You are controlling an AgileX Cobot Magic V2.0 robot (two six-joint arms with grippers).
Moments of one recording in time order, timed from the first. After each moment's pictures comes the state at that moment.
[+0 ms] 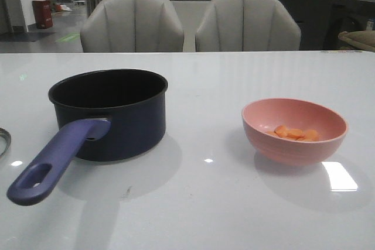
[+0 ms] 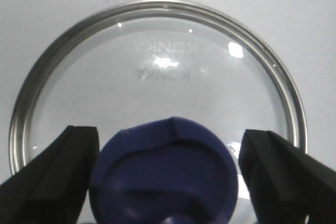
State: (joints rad) left arm 0.08 1.73 -1.05 -0.07 0.66 -0.05; right arm 0.13 -0.01 0.03 -0.01 0.07 0.07
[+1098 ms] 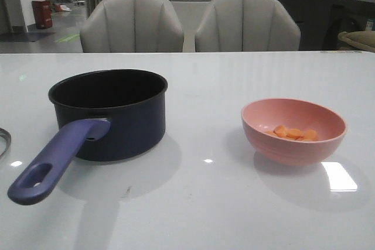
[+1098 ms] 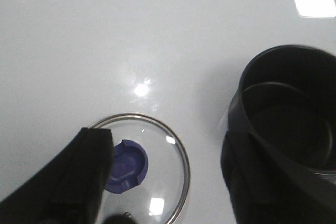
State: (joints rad) left arm -0.05 0.97 -0.88 -0.04 0.61 -0.04; right arm 0.13 -0.01 0.03 -0.01 0.07 0.07
